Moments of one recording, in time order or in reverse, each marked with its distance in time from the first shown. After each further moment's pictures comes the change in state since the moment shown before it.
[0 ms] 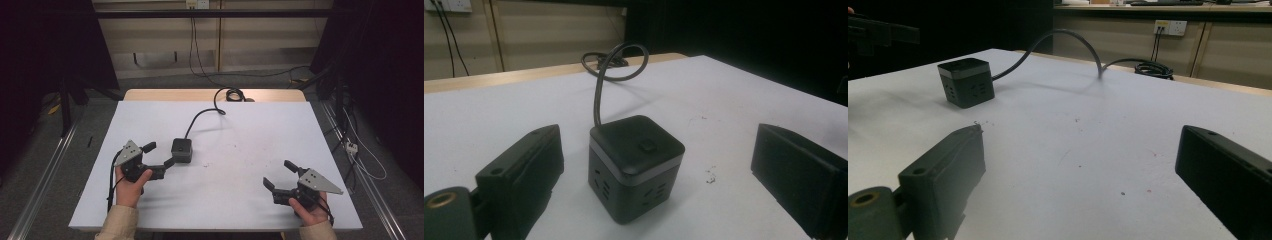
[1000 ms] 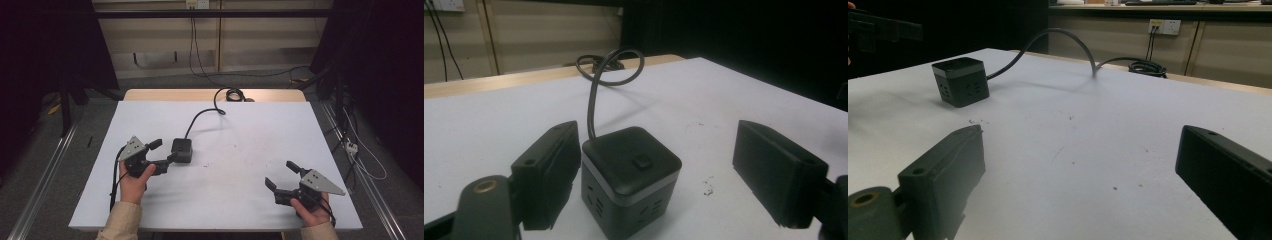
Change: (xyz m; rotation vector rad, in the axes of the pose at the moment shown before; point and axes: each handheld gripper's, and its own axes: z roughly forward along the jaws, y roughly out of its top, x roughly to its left) left arm -0.001 0.008 0.011 0.005 -0.017 0.000; right arm -0.002 -0.001 -0.004 0.002 -0.016 0.005
